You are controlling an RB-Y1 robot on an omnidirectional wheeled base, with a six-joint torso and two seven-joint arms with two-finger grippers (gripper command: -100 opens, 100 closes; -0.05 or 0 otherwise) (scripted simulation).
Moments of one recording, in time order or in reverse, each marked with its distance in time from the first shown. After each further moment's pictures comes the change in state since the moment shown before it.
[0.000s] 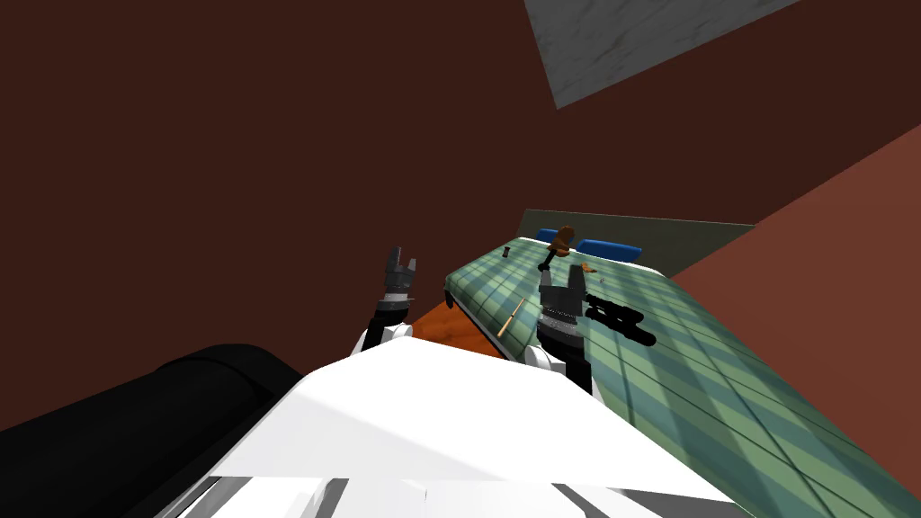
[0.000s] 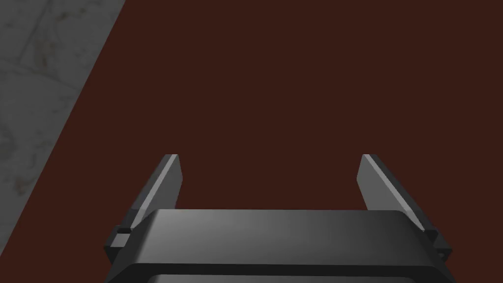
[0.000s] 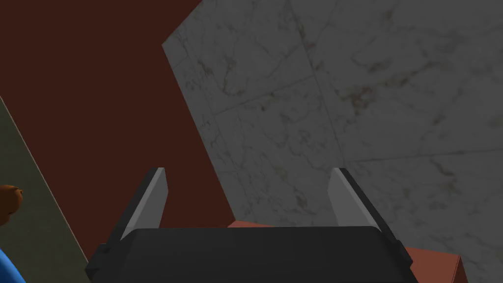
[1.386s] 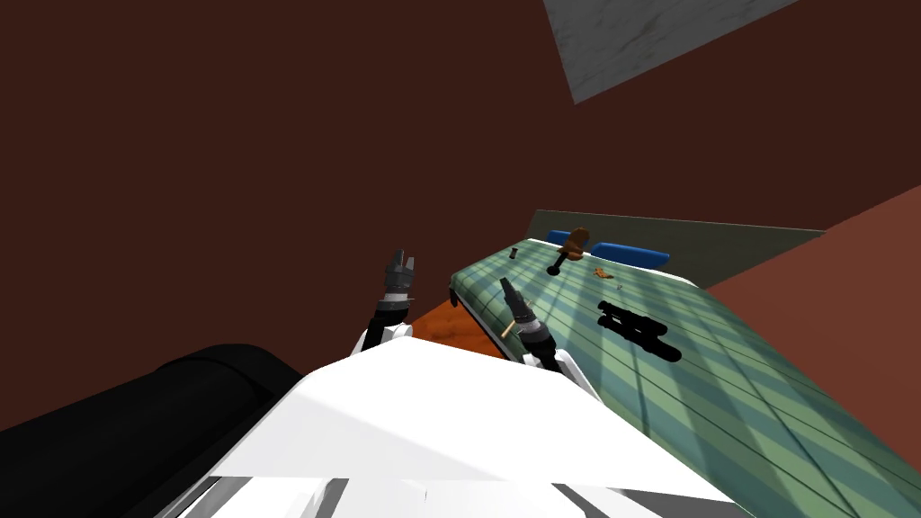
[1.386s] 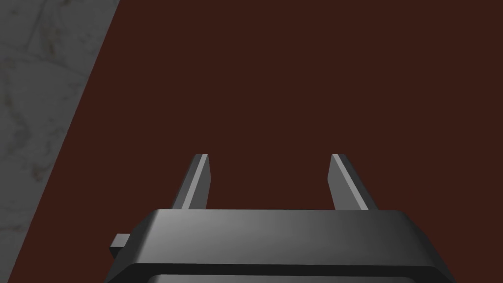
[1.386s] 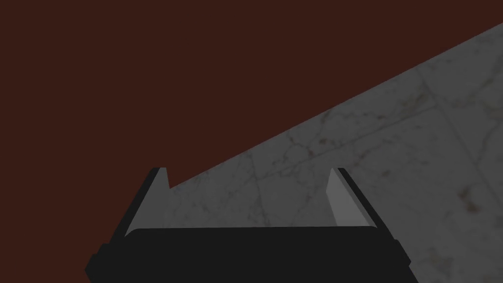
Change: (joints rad) left arm 0.000 0.000 0.000 0.000 0.000 0.000 0.000; right arm -0.087 -0.331 0.169 0.157 0.362 -0.004 0.053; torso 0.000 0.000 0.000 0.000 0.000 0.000
